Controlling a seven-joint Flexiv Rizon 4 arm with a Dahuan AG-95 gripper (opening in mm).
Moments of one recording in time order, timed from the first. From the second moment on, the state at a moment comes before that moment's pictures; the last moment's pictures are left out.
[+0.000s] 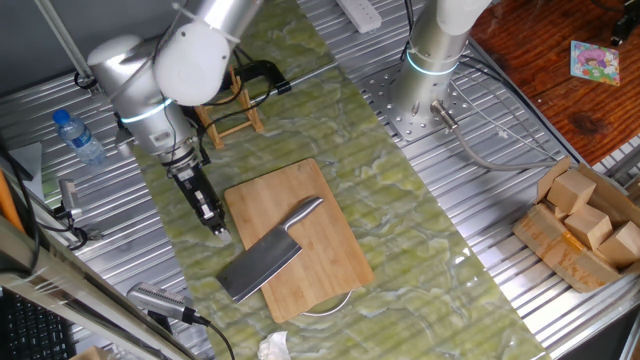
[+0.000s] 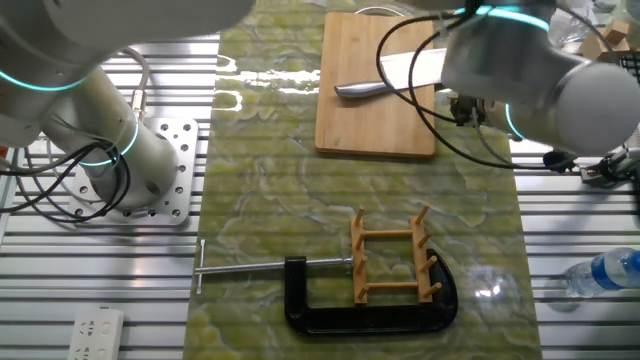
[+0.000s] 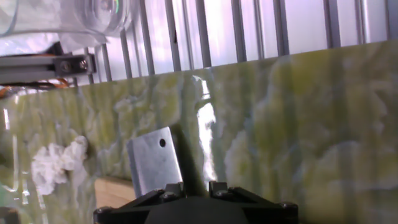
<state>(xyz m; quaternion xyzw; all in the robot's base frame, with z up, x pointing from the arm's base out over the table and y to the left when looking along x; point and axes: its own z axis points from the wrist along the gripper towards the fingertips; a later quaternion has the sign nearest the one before) 0.623 0.147 0.045 -0.04 -0.94 -0.33 0.06</state>
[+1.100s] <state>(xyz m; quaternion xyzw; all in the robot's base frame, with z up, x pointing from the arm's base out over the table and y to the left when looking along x) 0.627 0.171 0.032 -0.05 -0.93 -0.37 0.06</state>
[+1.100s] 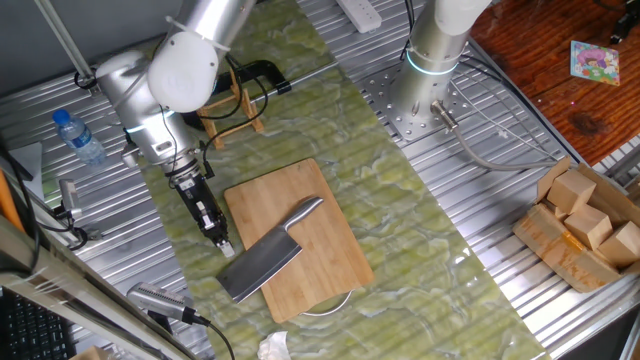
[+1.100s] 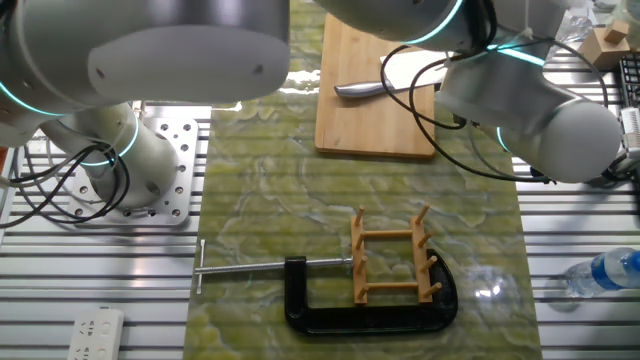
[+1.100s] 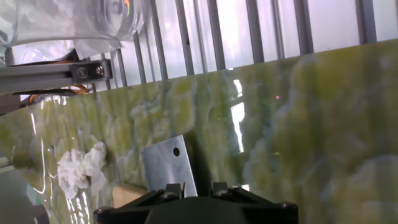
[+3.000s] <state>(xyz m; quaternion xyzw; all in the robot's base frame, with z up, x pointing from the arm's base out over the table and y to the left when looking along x) 0.628 0.191 0.015 -0.05 -0.92 -0.38 0.05</state>
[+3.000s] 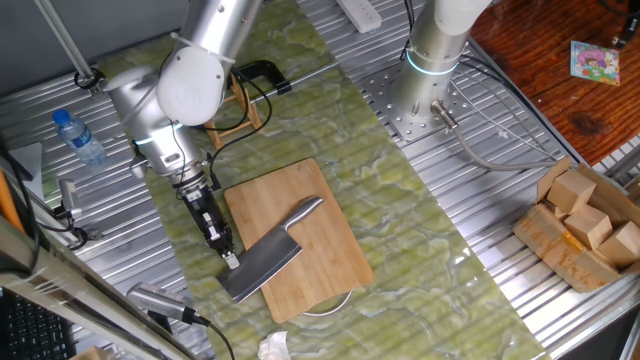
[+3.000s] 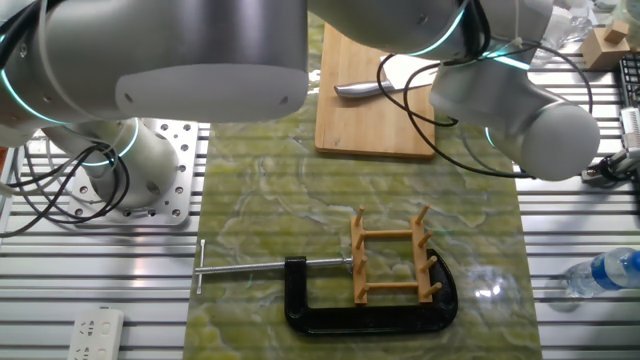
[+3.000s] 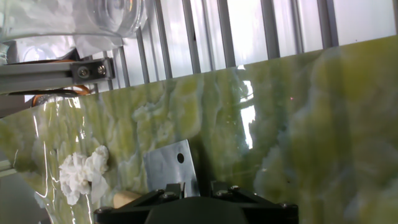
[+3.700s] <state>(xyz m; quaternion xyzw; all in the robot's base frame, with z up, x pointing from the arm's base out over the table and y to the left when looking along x) 0.627 0.192 0.015 -0.05 -0.91 -0.40 0.05</state>
